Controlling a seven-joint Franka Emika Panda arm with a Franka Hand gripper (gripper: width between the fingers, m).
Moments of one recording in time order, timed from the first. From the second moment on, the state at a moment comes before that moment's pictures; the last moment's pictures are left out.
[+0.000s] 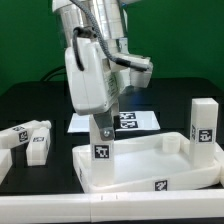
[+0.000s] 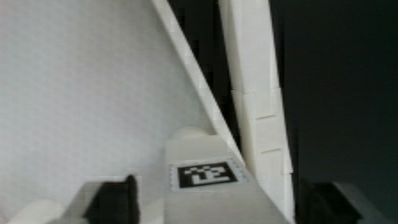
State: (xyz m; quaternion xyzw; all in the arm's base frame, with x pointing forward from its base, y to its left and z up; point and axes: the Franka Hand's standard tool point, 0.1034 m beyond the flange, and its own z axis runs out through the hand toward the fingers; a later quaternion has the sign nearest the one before) arm 0.622 -0.034 0.099 -0.70 0.70 -0.01 0.11
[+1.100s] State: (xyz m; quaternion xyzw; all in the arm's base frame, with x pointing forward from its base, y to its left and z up) arm 0.630 -0.045 0.111 -0.97 0.25 -0.03 0.05
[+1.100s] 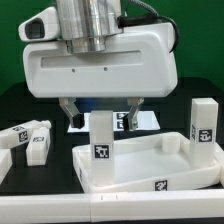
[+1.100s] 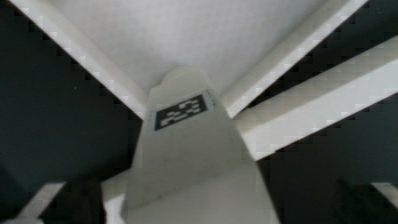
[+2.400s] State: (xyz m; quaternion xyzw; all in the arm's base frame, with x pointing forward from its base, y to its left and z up) arm 0.631 -0.053 0.111 -0.63 0.77 0.01 0.09
